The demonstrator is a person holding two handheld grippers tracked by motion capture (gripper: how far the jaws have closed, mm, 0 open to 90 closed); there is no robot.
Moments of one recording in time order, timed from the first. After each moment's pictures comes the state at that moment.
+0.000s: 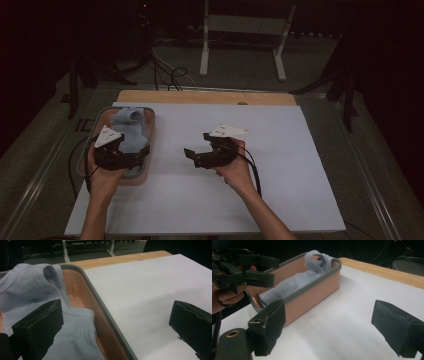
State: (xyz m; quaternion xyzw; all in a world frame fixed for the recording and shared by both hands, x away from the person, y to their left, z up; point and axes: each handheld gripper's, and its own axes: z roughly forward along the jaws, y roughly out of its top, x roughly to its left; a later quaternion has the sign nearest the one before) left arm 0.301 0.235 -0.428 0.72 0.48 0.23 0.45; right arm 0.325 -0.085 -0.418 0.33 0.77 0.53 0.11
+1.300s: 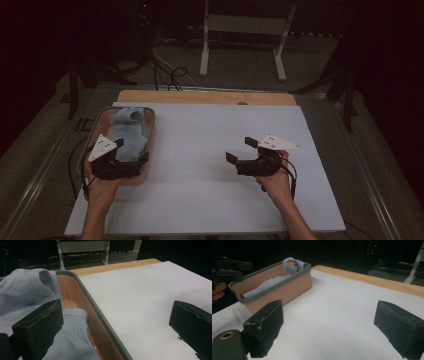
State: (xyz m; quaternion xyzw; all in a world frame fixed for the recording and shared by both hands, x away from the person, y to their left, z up) left arm 0.279 0.237 -0.434 0.71 0.45 0.24 0.49; right arm 0.299 -0.191 -0.423 0.36 0.74 0.55 0.16
